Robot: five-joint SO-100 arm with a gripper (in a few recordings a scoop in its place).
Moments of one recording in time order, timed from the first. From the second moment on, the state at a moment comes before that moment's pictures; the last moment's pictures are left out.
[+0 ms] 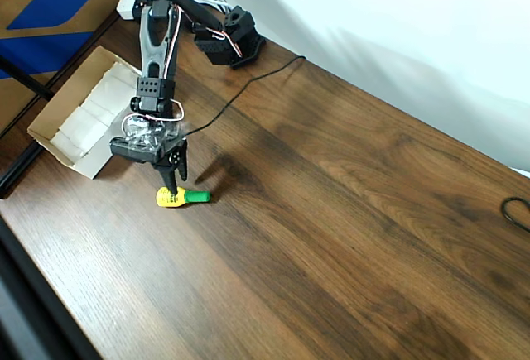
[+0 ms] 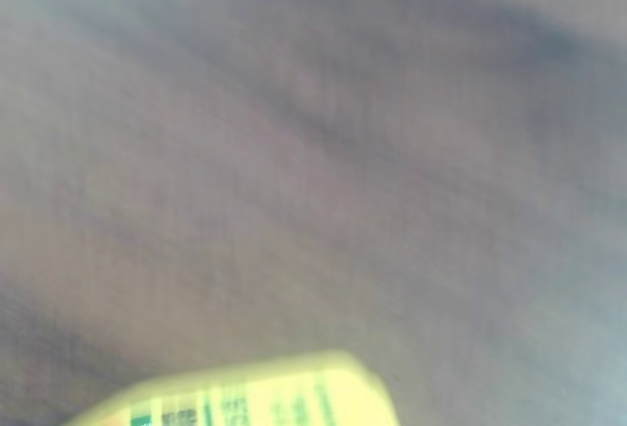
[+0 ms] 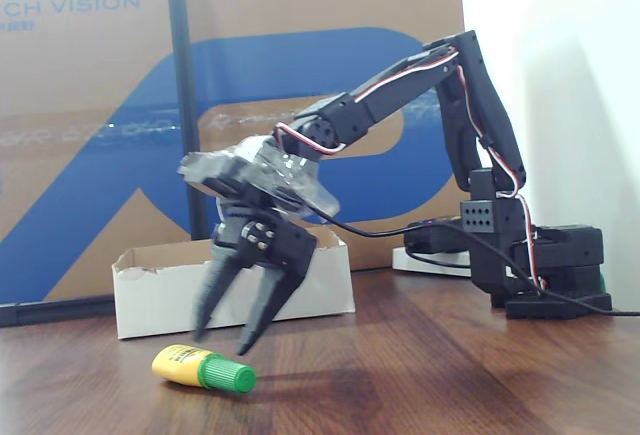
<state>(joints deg) -18.5 74.9 97.1 28.3 -8.2</state>
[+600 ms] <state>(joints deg) -19.6 62.0 83.5 30.1 -9.1</state>
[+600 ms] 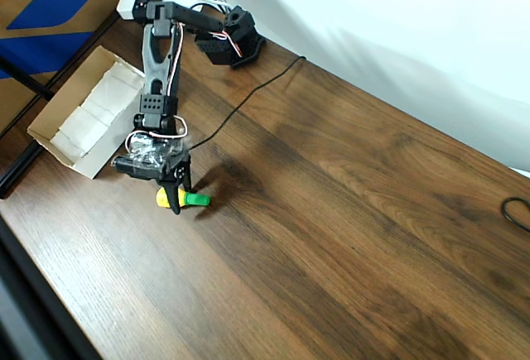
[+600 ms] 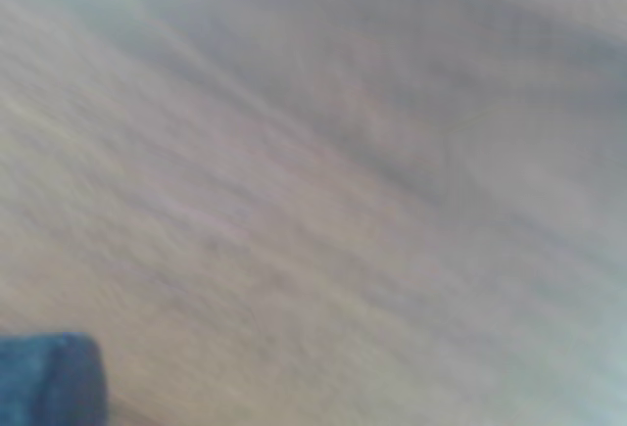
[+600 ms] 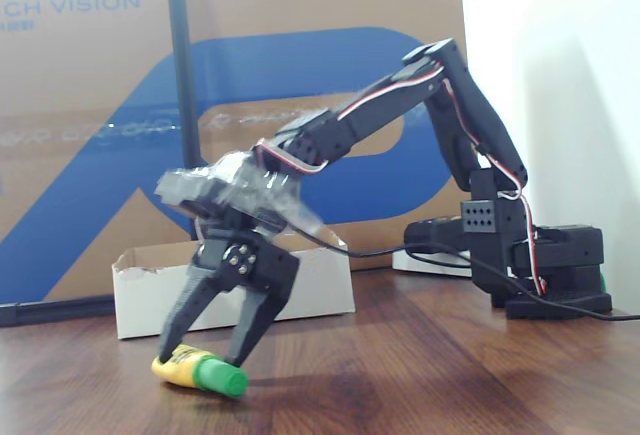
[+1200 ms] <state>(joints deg) -17.1 62.3 83.1 29.5 -10.5</state>
